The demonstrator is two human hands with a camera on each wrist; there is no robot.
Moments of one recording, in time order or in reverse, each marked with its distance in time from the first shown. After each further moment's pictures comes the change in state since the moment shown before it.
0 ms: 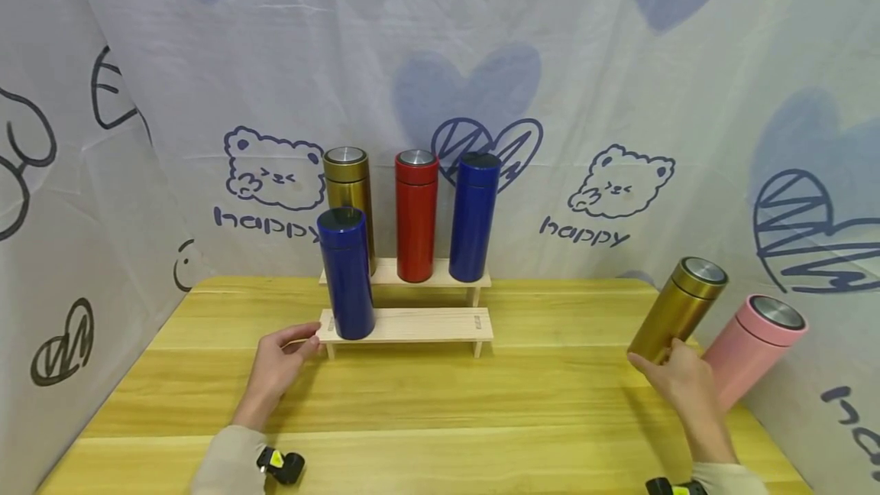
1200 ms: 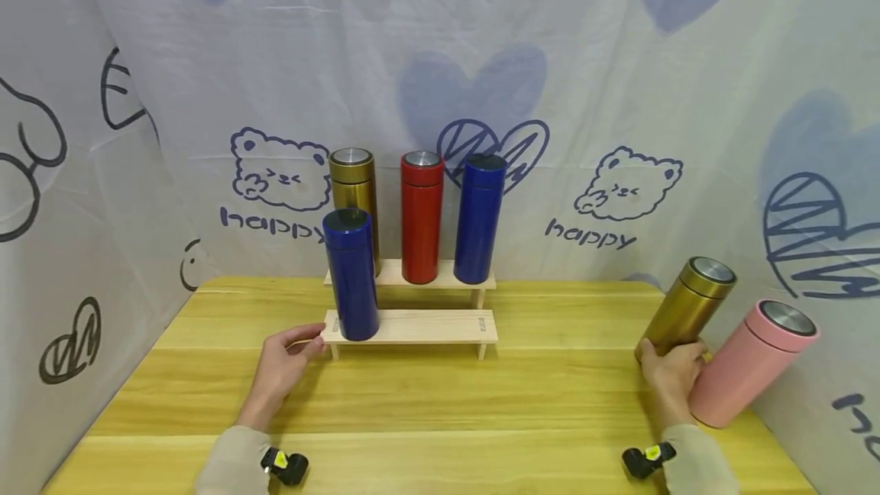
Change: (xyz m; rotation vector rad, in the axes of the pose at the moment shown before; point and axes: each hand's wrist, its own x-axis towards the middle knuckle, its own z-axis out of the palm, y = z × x) left_hand 0.001 0.001 -0.001 -0.003 0.003 -0.028; right_hand 0.053 0.022 0.068 0.490 0.366 0.259
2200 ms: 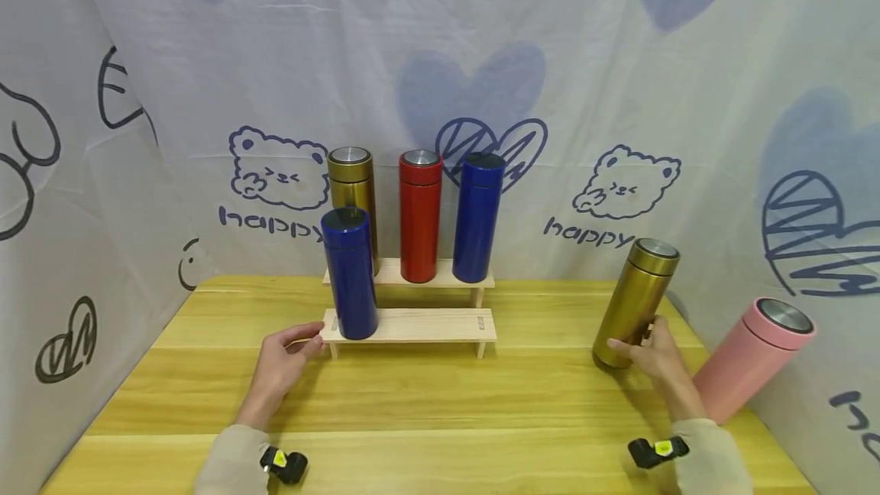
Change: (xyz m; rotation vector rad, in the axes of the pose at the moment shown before) left_hand -0.001 0.000 0.001 0.006 -0.003 0.005; right_hand -0.006 -0.040 -0.021 -0.032 -0.586 -0.142
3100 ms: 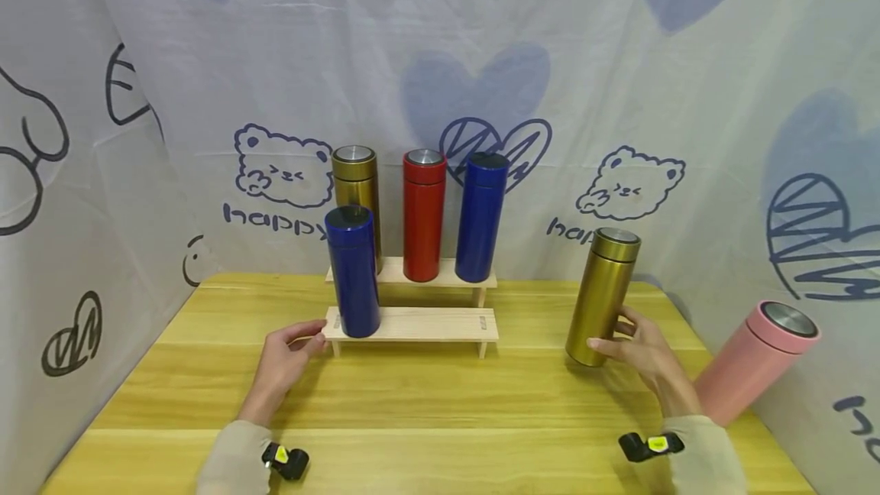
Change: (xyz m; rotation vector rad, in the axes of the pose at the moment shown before) left_hand 0.000 -0.001 0.000 -0.015 0.006 -0.006; right_hand -0.001 -0.023 0.013 0.077 -0.169 -0.084
